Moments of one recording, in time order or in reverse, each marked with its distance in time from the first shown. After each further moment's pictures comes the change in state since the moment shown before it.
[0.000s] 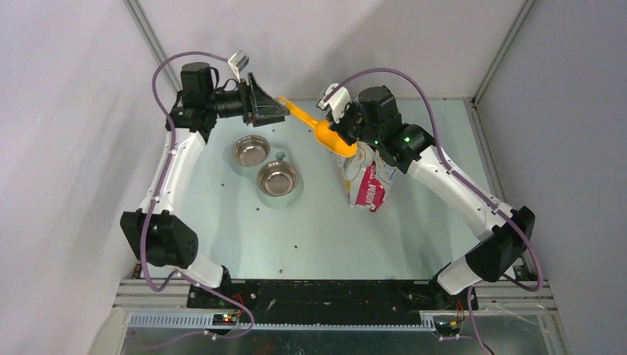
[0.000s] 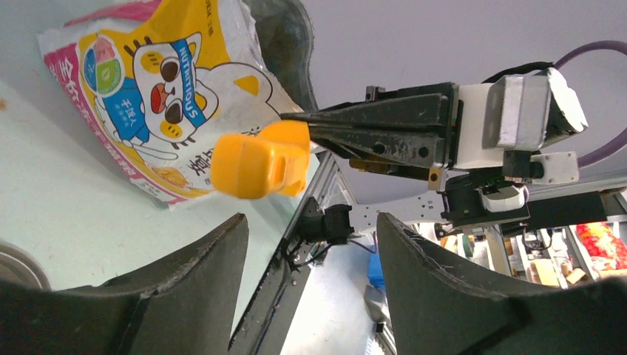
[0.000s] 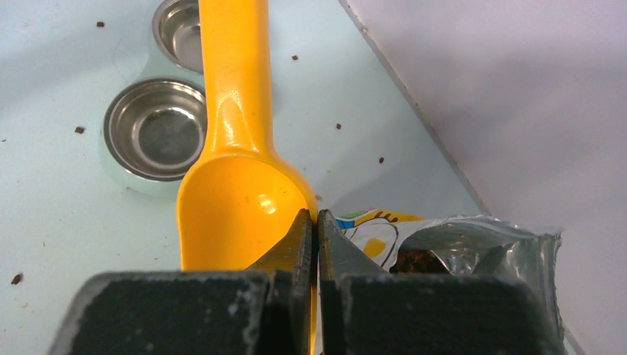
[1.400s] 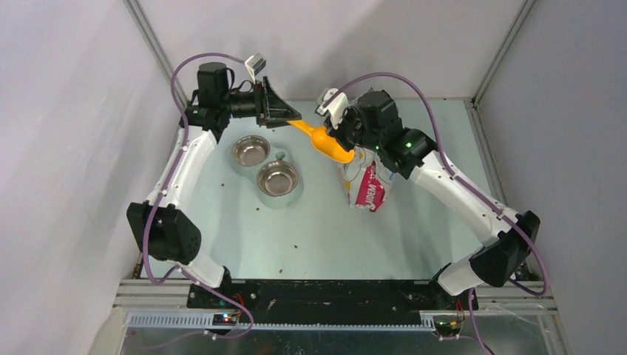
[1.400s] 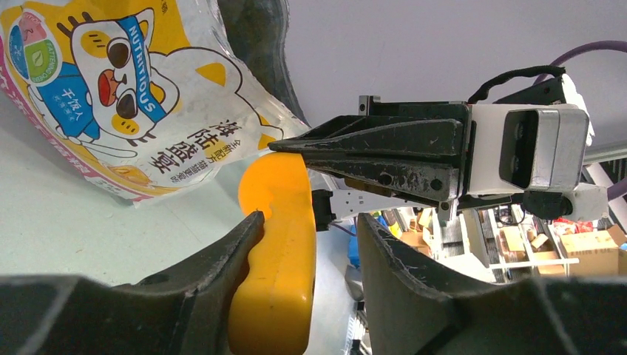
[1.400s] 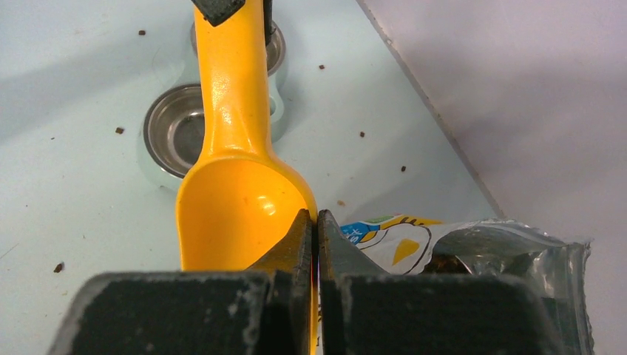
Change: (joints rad) left arm -0.085 0.043 0.001 0.035 0.025 -0.054; right arm 0.023 -0.038 -0.023 -0.006 -0.028 0.032
